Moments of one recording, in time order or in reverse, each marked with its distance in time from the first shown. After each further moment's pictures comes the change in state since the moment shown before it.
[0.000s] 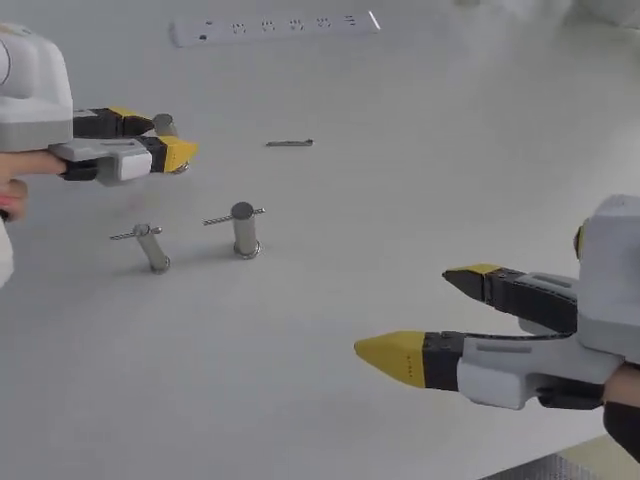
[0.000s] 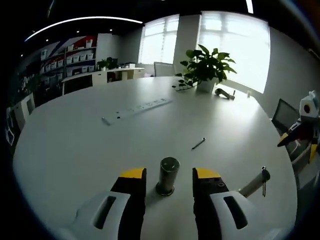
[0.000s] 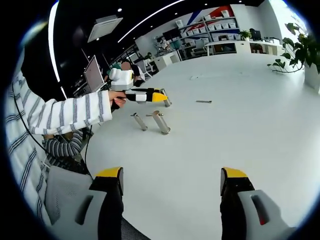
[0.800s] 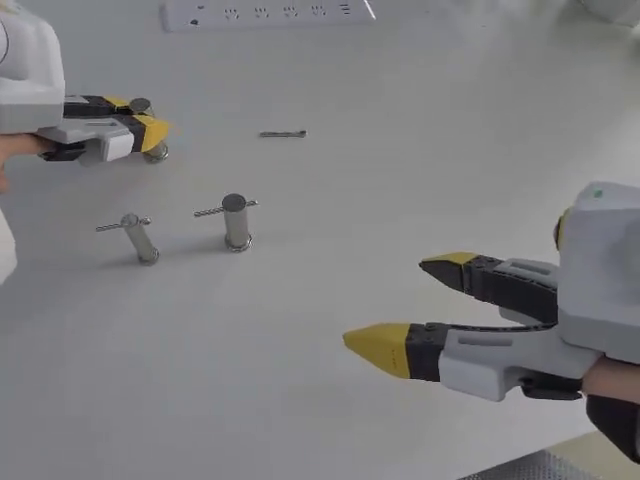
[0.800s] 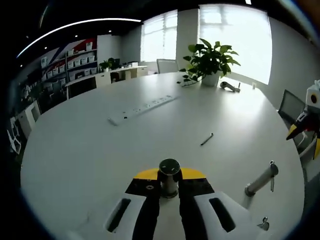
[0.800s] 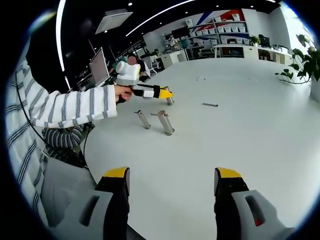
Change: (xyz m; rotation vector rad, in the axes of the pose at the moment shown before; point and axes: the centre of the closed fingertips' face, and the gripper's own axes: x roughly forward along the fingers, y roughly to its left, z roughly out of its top) left arm -0.011 0.002 0.007 0.058 0.027 0.065; right arm 0.006 0.006 0.006 -0.084 0.020 0.019
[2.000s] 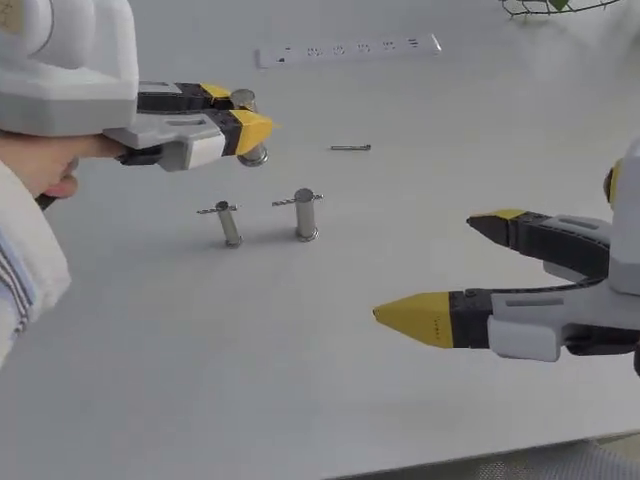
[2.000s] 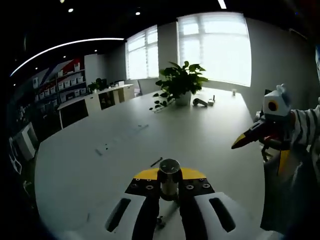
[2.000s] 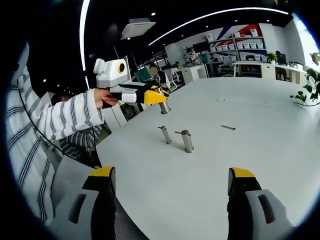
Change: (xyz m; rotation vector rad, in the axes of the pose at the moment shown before) left arm -0.100 -0.118 0.045 0.128 -0.096 -0.080; right arm -0.024 0.039 0.026 -0.120 -0.122 0.144
